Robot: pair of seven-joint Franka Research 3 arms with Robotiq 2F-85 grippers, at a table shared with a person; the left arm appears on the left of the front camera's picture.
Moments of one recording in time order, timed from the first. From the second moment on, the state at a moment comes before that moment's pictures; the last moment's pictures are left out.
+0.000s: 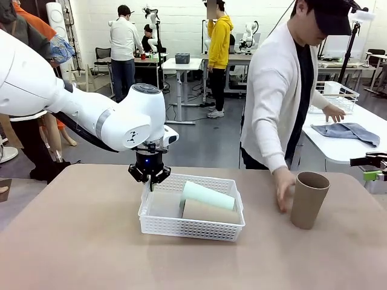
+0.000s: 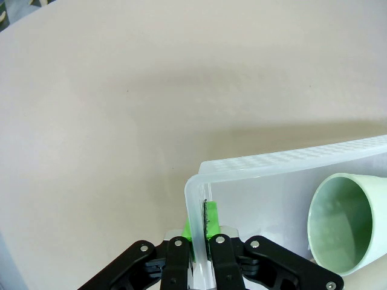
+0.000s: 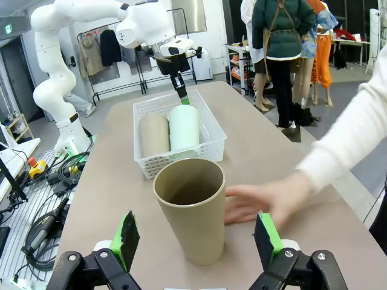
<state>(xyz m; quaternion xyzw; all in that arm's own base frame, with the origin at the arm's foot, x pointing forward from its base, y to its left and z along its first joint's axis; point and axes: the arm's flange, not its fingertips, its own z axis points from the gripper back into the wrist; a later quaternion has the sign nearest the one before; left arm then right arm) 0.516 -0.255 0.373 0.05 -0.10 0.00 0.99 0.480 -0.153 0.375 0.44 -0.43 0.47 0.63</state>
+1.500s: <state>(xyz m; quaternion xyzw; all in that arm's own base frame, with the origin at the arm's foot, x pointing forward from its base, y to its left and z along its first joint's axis) 0.516 -0.255 0.373 0.05 -0.10 0.00 0.99 0.538 -0.102 0.265 0.45 -0.36 0.54 0.62</state>
